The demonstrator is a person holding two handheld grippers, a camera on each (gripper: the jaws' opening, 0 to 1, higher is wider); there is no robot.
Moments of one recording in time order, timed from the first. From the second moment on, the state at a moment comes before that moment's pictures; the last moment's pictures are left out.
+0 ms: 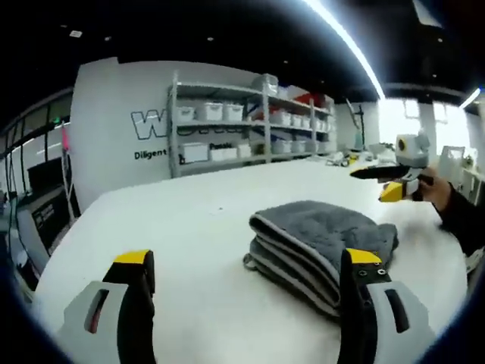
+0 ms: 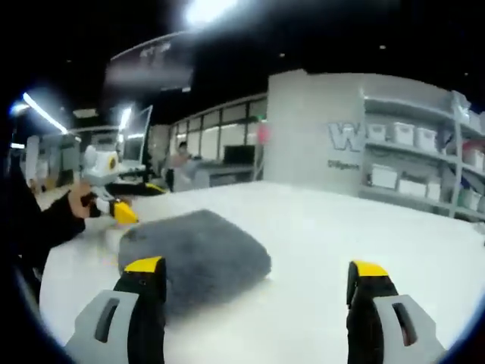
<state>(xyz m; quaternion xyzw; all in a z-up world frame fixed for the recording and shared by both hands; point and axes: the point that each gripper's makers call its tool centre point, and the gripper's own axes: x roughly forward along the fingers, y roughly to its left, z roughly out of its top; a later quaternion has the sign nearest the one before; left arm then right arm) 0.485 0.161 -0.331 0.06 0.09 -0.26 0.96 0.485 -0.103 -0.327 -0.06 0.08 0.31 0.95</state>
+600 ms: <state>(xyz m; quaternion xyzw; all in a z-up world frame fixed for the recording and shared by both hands) 0.433 0.145 -0.311 0.08 0.08 -0.27 0.96 0.430 -0.132 -0.305 -0.07 0.06 0.28 0.96</state>
